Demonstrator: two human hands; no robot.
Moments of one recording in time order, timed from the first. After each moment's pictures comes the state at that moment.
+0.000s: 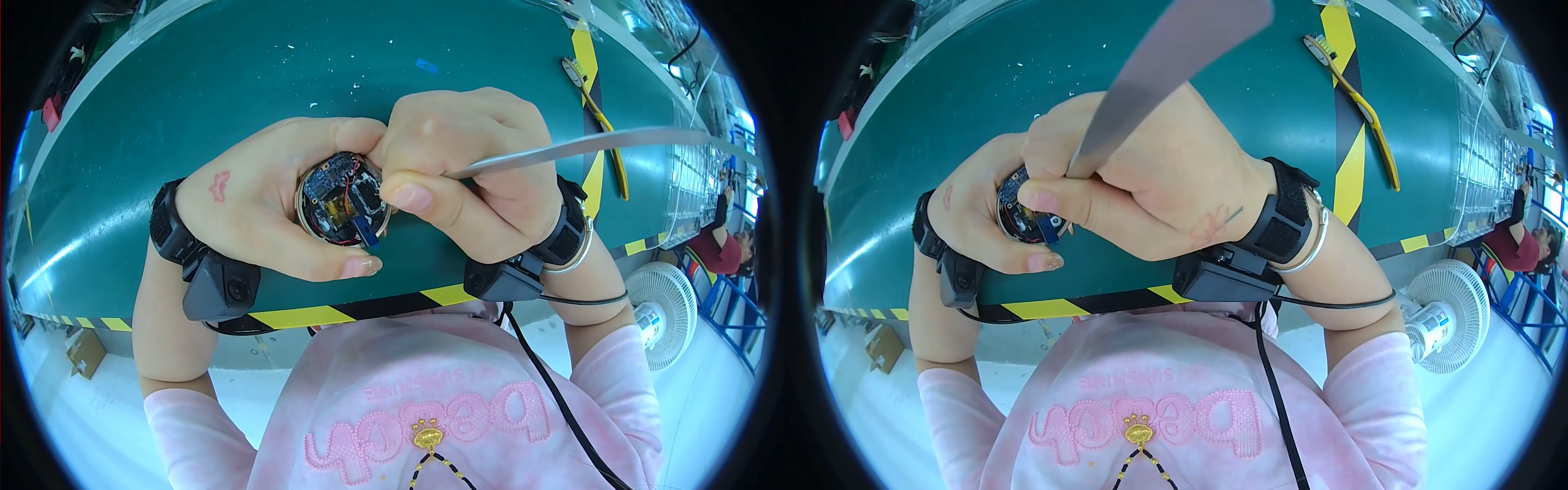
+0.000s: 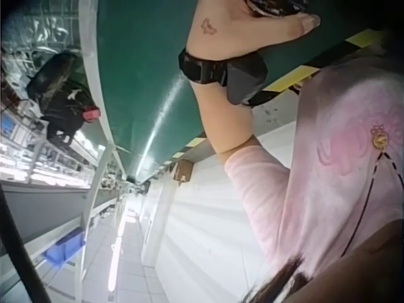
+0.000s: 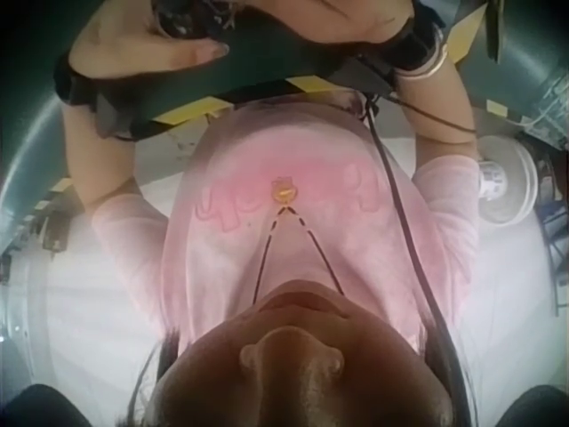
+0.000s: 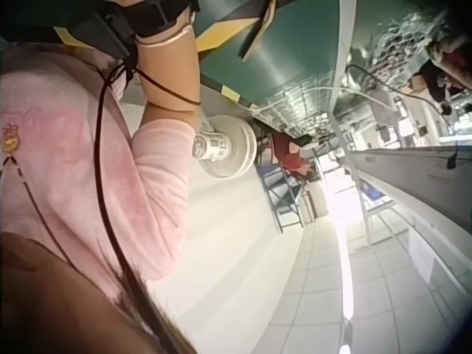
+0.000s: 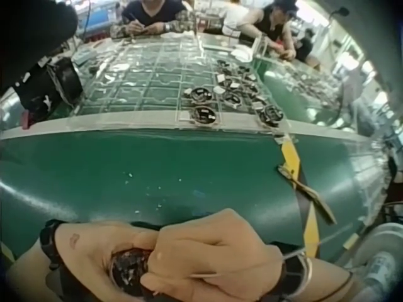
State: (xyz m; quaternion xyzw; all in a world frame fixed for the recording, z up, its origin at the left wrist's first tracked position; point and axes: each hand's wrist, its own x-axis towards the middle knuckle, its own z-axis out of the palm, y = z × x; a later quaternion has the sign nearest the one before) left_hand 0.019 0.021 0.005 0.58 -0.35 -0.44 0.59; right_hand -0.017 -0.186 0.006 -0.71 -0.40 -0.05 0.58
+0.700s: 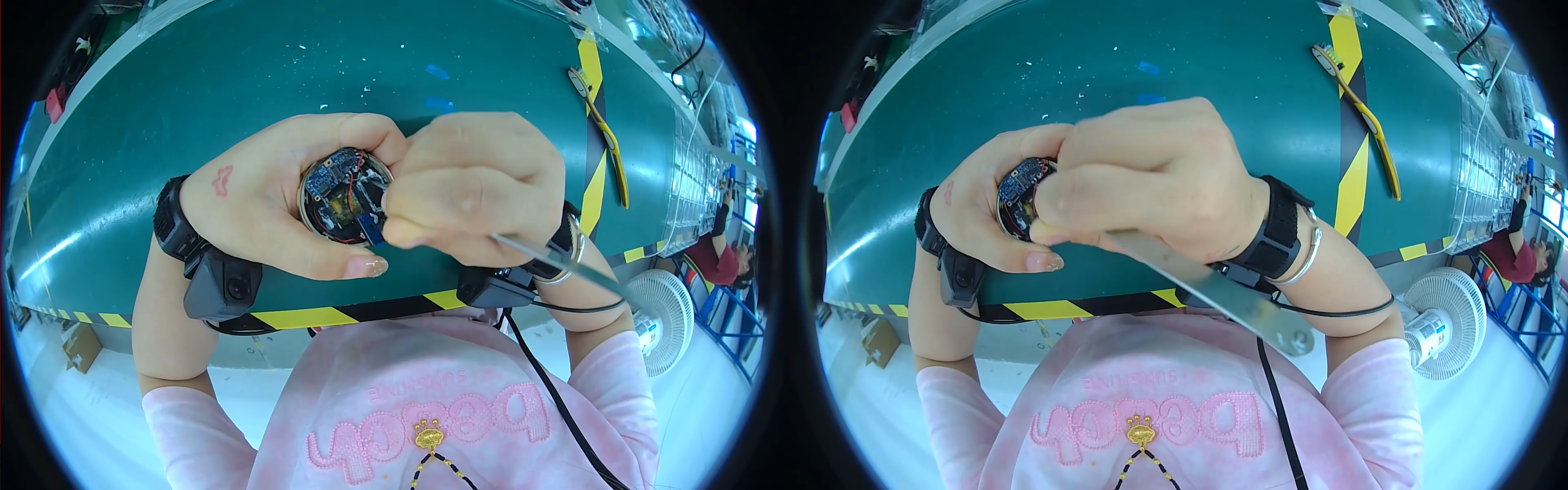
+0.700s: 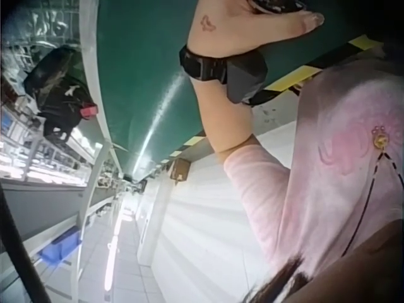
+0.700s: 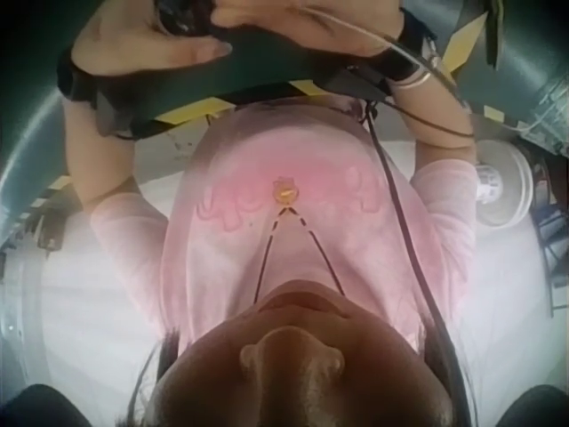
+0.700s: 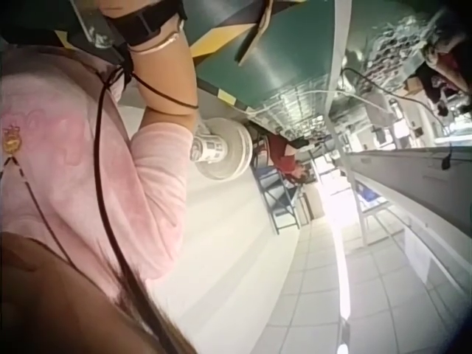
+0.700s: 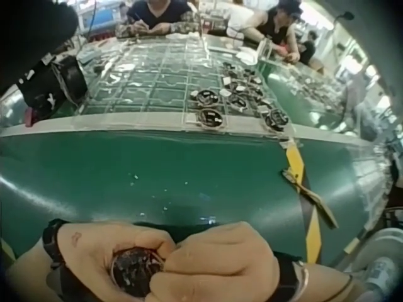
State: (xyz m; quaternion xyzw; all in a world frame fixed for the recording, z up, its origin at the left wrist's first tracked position) left_hand 0.018 0.021 0.009 0.60 -0.24 -0.48 0.60; right_hand -0.023 -0.187 -0.003 -0.72 -0.43 -0.16 0.51
